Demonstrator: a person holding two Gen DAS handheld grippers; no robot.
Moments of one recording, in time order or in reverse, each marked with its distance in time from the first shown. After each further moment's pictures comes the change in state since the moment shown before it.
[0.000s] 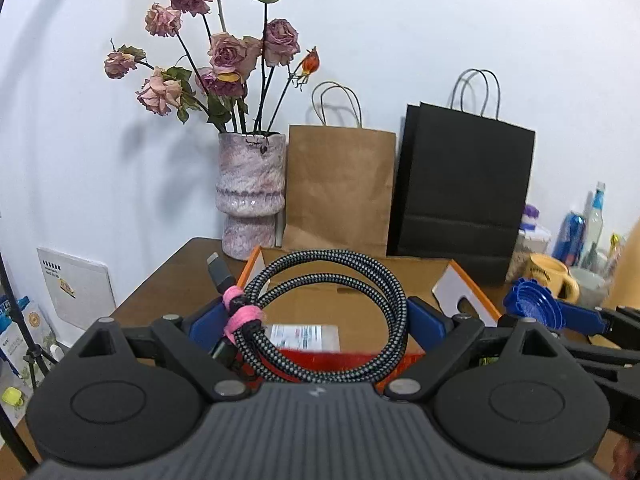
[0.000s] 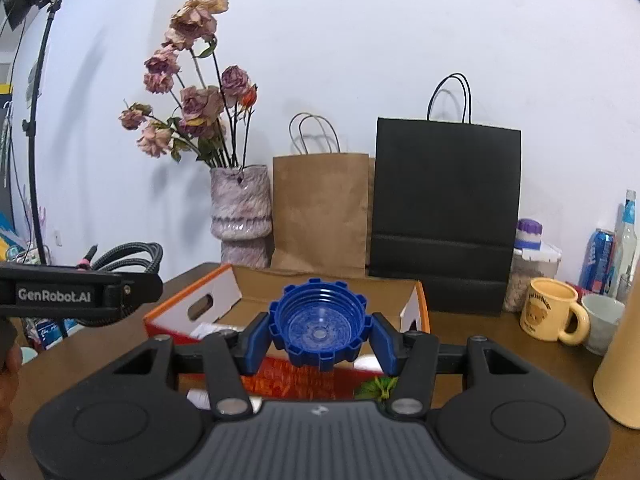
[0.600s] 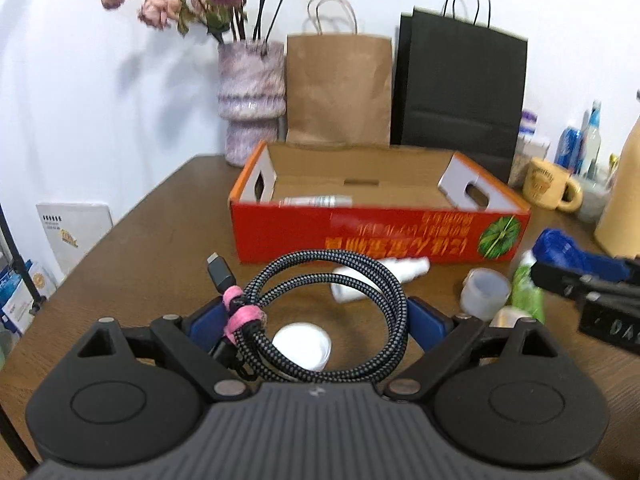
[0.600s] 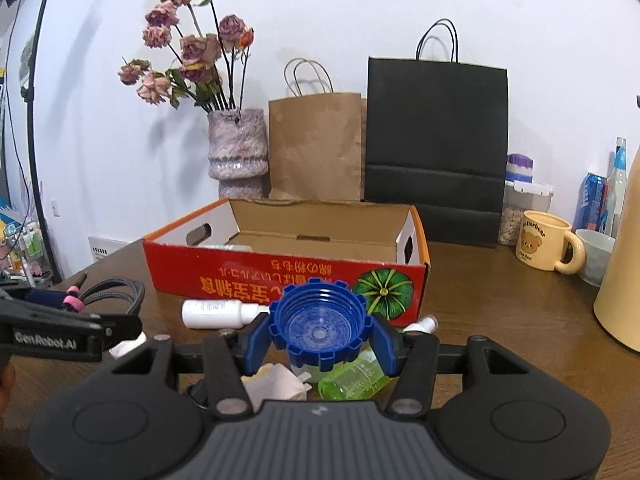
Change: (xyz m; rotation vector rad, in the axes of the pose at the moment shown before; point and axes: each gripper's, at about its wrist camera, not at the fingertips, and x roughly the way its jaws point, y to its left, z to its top) left arm -0.015 0.019 -0.080 0.066 0.176 -0.012; right arm -0.018 -0.001 -0.071 0.019 0.101 -0.006
